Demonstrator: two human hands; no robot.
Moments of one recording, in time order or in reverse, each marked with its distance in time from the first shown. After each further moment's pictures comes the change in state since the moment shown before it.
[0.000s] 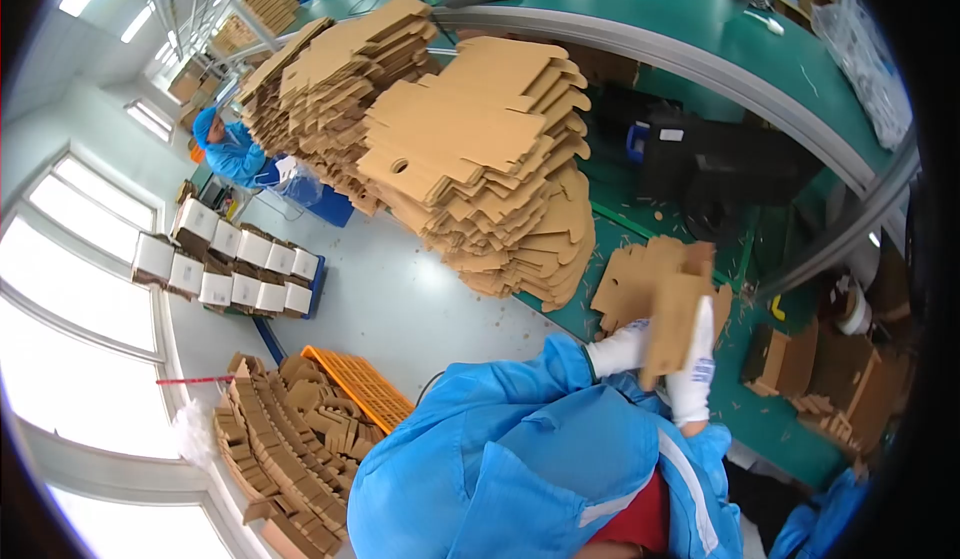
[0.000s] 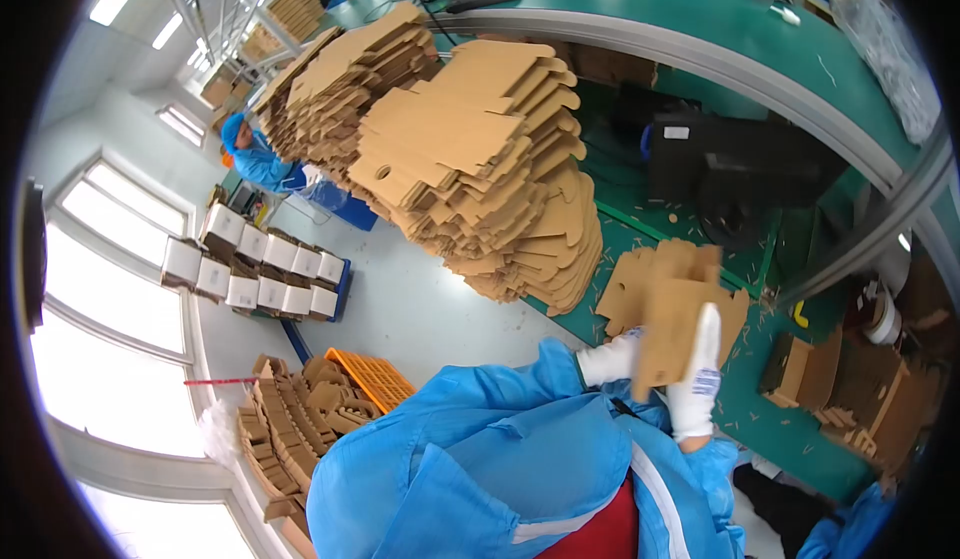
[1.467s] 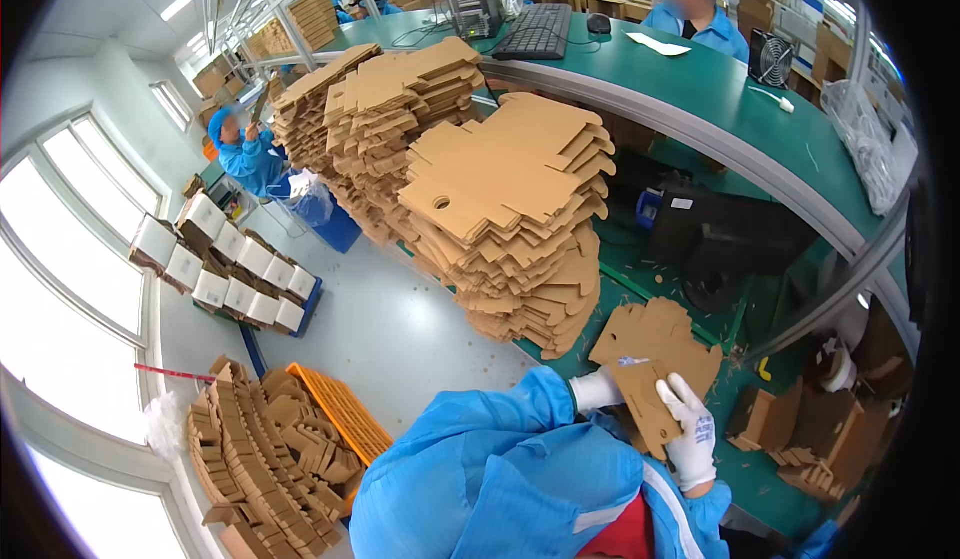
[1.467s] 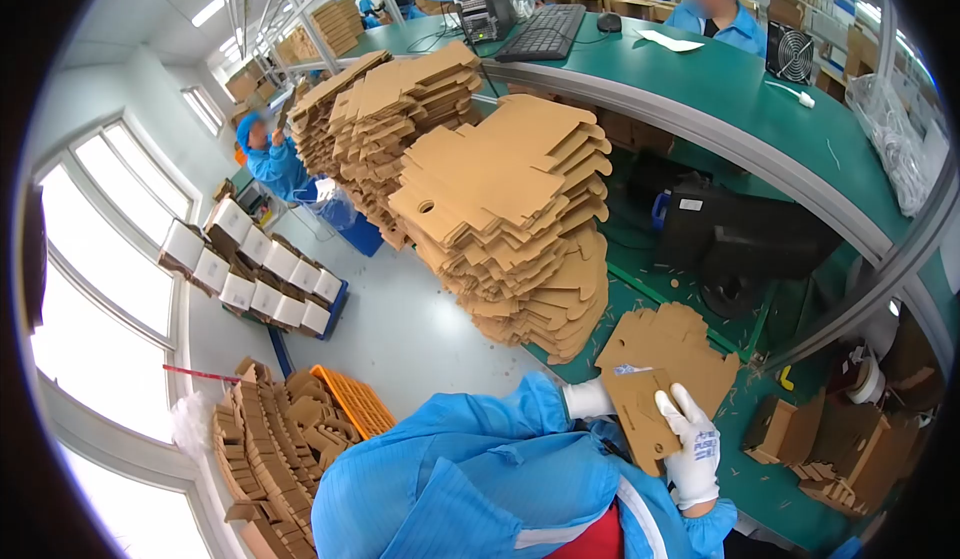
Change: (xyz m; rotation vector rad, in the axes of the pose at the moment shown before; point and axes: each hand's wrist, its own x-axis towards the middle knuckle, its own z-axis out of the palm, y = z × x) left_hand -0.023 0.014 -0.046 0.267 0.140 0.366; right_hand 0.003 -0.056 -0.070 0.060 -0.321 -0.089
